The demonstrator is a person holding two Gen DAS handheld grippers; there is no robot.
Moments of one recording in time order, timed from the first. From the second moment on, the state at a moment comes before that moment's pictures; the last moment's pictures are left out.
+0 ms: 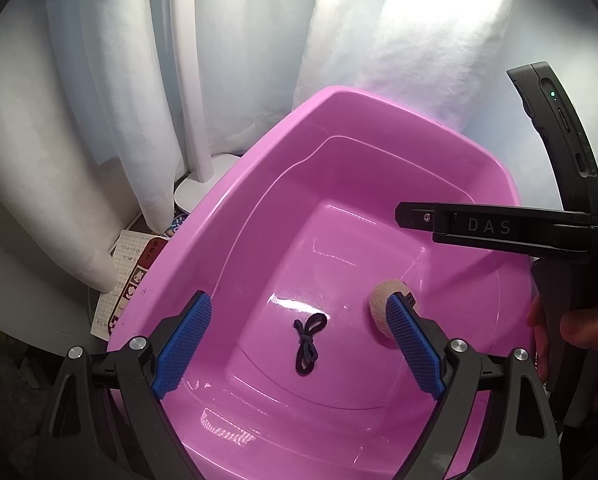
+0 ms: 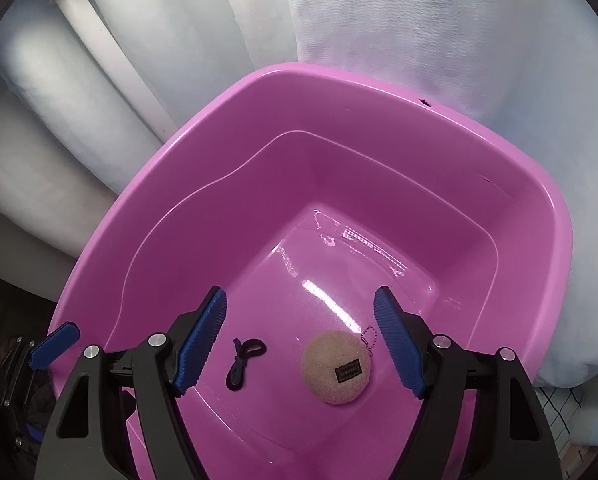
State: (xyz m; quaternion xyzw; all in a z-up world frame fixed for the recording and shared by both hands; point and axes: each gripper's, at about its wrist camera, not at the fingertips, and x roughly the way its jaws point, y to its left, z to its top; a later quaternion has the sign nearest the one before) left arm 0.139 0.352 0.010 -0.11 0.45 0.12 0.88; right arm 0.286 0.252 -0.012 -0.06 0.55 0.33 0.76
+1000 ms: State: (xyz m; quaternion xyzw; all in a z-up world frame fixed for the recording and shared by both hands) left arm 0.058 0.300 0.054 -0.10 0.39 0.14 0.90; right arm 0.196 0.130 0.034 0.03 0.48 0.32 0.82
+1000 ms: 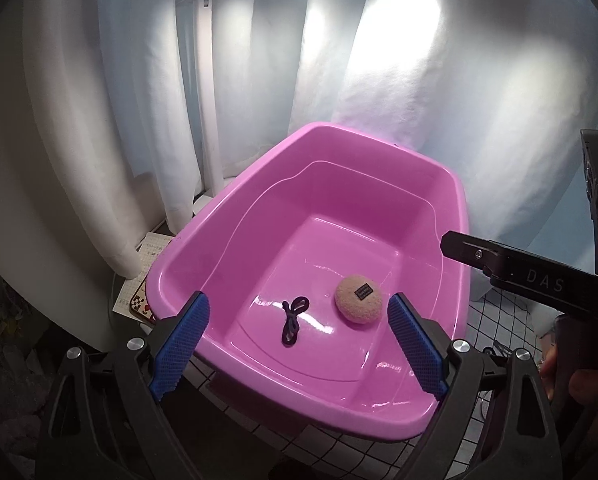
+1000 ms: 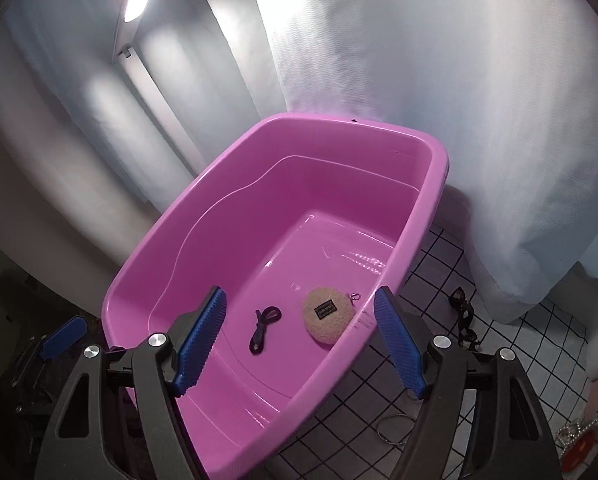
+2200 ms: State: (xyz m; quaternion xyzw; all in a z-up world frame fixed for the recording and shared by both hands) left arm -0.005 0.007 -0.066 0.01 0.48 -0.04 0.88; right arm -0.038 -0.289 -0.090 0.14 0.52 0.02 0.84
